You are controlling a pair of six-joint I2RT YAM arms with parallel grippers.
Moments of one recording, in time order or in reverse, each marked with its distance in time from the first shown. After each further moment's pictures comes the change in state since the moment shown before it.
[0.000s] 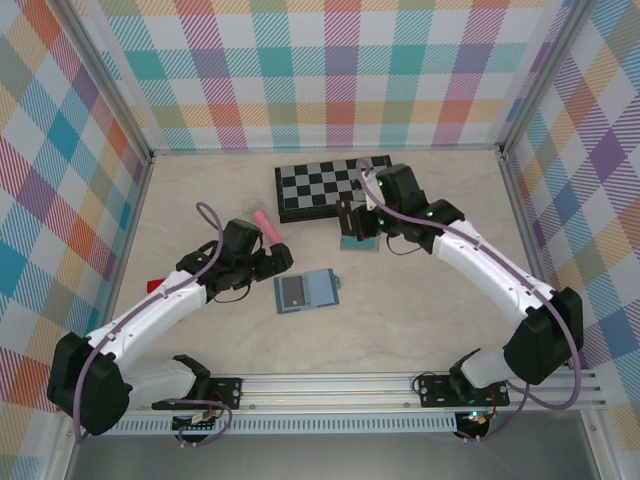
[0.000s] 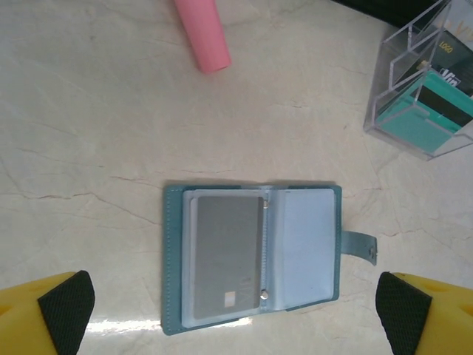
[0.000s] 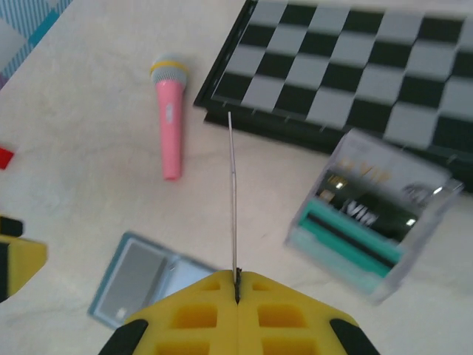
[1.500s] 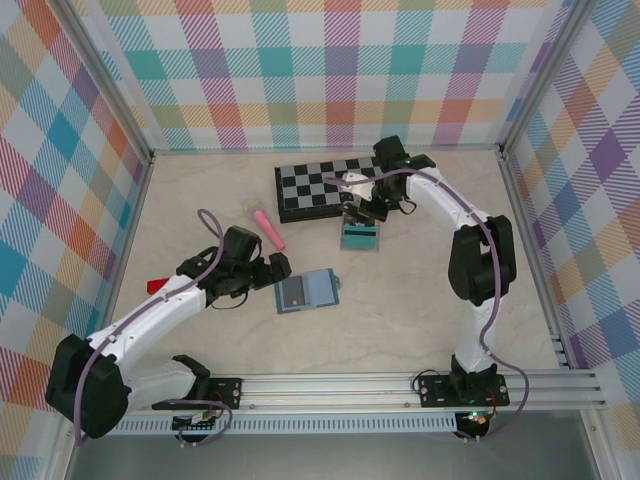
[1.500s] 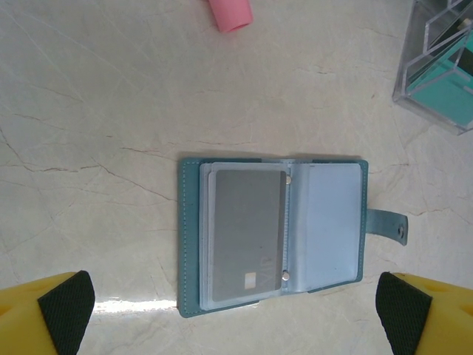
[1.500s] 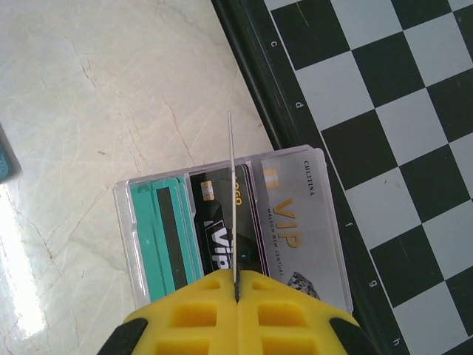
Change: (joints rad) left arm 0.007 0.012 -0.040 -0.002 0.039 0.014; right arm -0.184 0.569 0.407 -0.272 -0.138 -1.068
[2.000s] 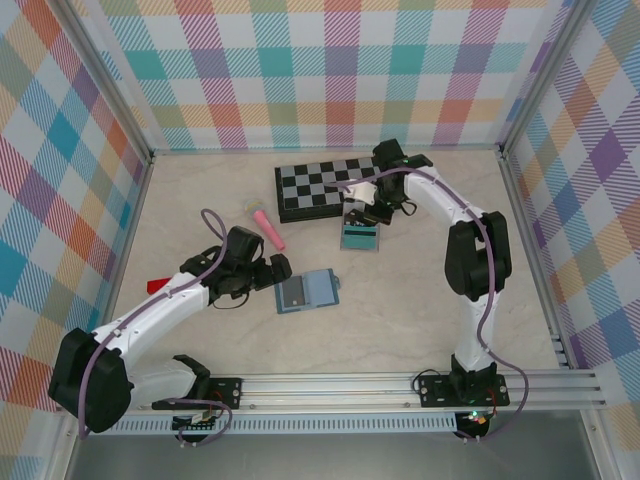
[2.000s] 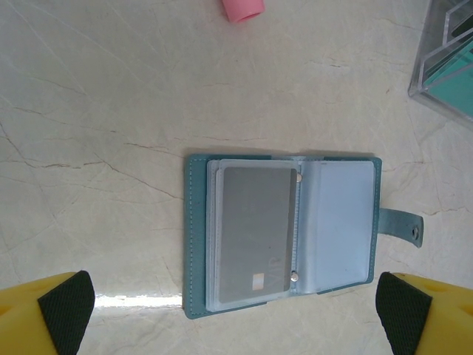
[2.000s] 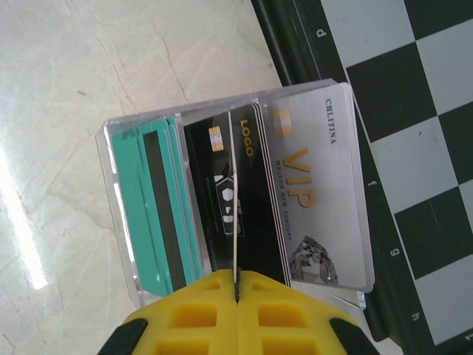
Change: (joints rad) left arm 0.000 0.024 0.000 -0.001 0.000 0.000; right arm -0.006 0.044 0.018 -0.060 0.079 -0.042
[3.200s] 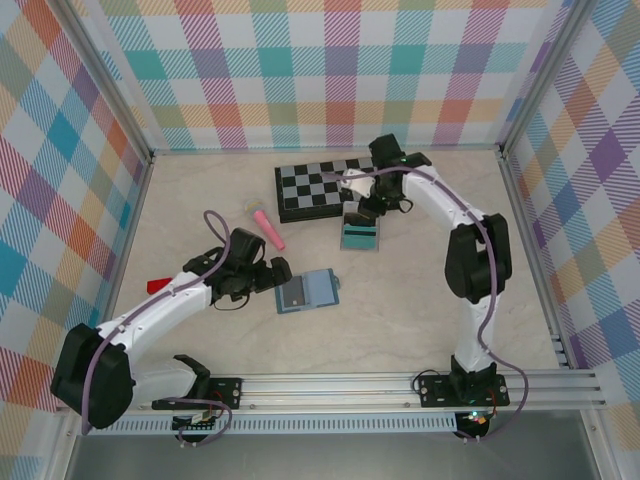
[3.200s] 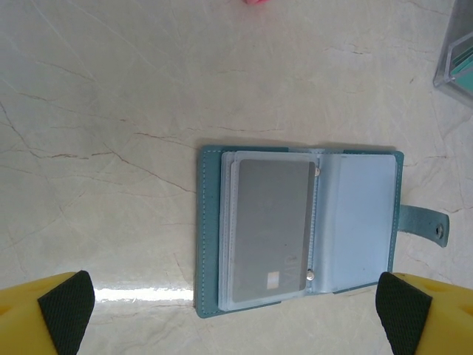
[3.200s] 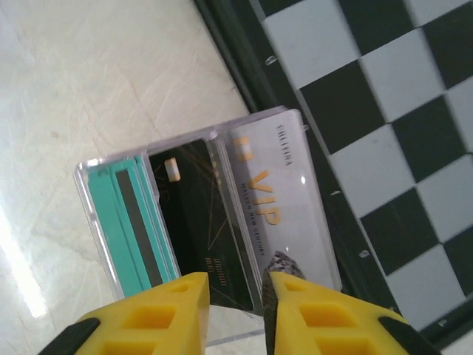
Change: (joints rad) left arm 0.000 0.012 -0.021 0.004 0.000 0.000; right arm 0.028 -0.089 -0.008 0.079 0.023 0.222
